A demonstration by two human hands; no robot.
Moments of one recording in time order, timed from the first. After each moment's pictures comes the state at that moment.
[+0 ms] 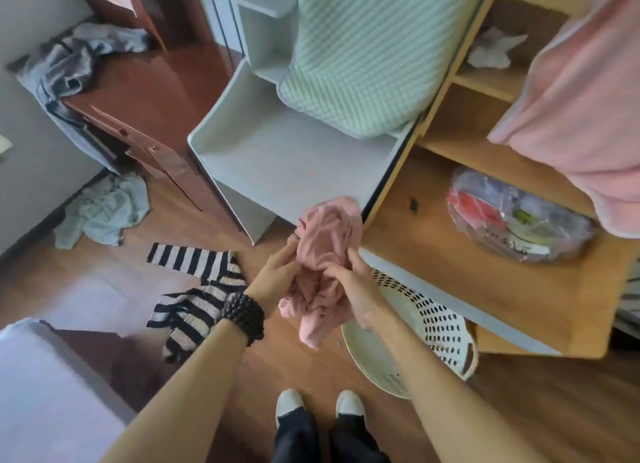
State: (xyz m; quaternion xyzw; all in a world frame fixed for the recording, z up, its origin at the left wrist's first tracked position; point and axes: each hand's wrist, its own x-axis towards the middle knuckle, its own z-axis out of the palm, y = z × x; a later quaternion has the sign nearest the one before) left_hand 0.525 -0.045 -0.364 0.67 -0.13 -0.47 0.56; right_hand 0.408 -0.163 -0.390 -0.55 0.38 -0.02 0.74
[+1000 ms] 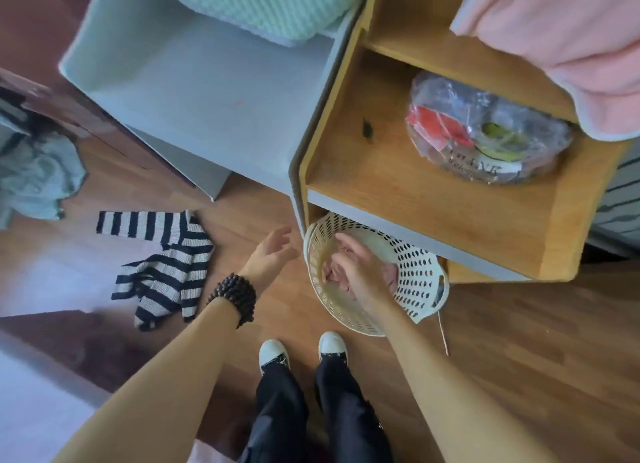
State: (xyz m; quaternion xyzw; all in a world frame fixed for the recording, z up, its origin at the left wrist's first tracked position) left_hand 0.453 -0.094 -0.478 0.75 -0.10 -0.53 0.39; right_hand 0.296 -0.202 -0.502 -0.59 0.49 0.01 0.65
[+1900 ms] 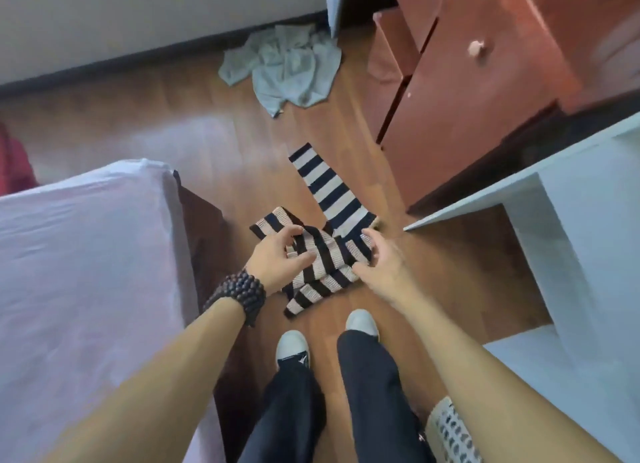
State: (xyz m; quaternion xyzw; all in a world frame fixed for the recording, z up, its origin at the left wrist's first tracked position) left_hand 0.833 0.295 -0.670 0.87 0.10 -0.32 0.35; right_hand 0.818 0.078 -0.679 -0.85 0.16 0.30 0.41
